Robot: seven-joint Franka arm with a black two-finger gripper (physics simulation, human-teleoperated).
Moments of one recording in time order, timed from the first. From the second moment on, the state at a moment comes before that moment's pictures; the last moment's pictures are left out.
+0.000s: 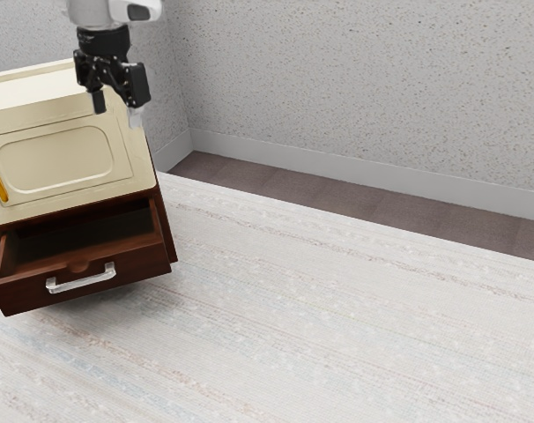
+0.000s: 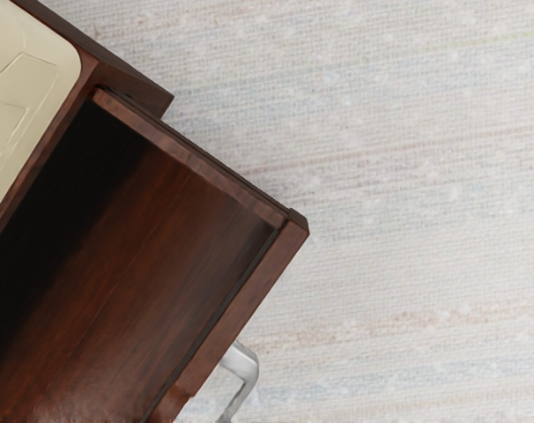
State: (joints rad) arm 0.08 0.11 -0.08 -1.28 0.08 1.29 0.19
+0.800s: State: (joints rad) arm 0.12 -0.74 -0.31 -1.85 -0.04 1.06 -0.29
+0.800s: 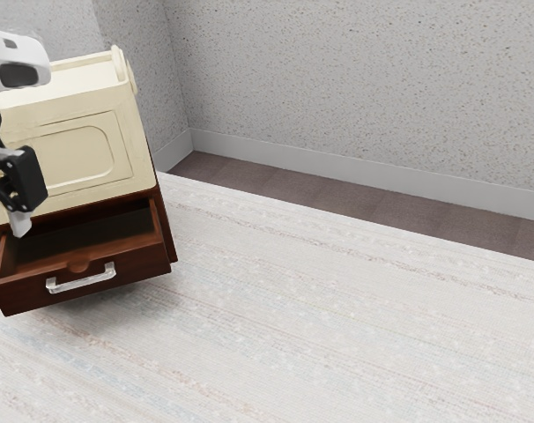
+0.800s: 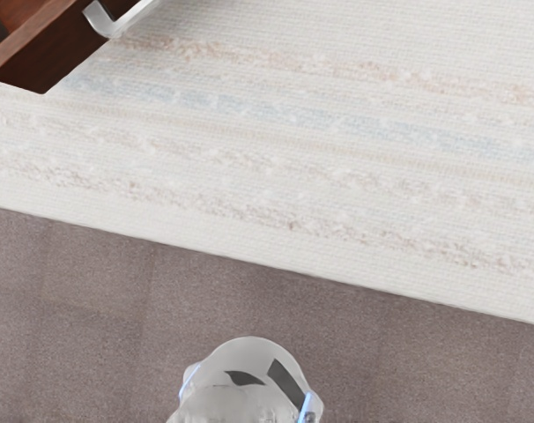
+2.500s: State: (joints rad) arm 0.24 -0.81 -0.26 -2.73 -0.13 1.97 -0.82
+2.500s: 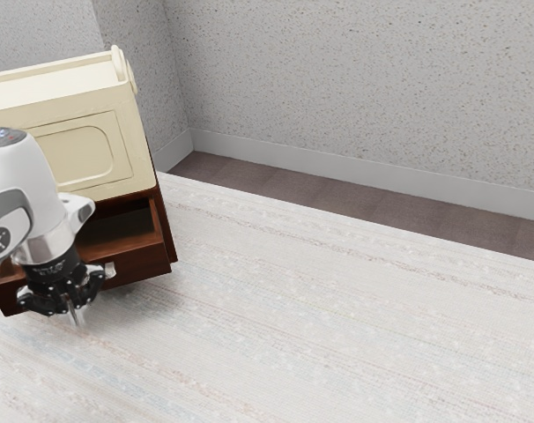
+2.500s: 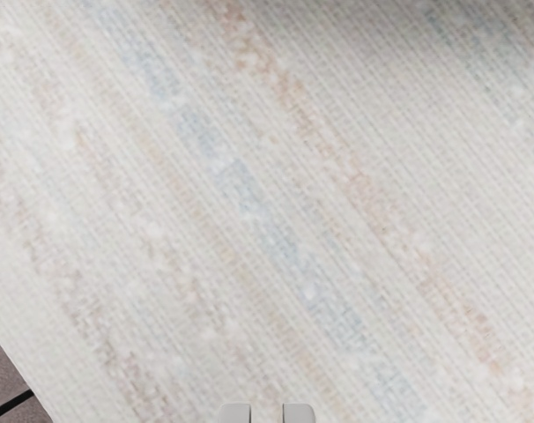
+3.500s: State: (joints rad) arm 0.32 -0.48 -0.14 -2.59 0.05 2.07 -0.68
